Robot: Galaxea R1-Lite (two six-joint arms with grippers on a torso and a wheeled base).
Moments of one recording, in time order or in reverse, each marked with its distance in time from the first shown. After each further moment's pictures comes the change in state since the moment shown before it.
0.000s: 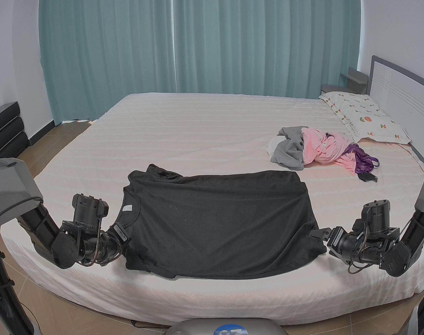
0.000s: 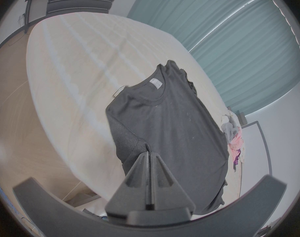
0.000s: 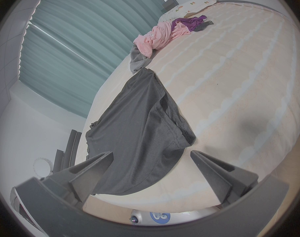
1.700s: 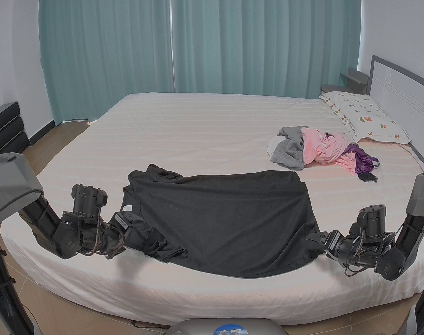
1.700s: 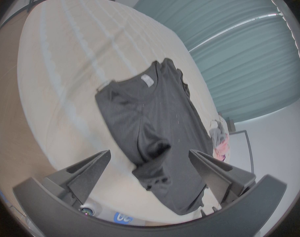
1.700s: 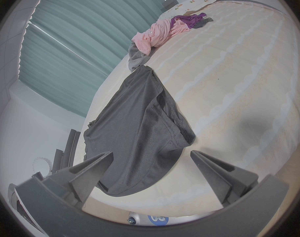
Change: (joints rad) left arm 0.027 0.022 -0.096 0.027 -0.131 -0.110; right arm 0.004 0.073 0.018 -0.091 -0.002 0.000
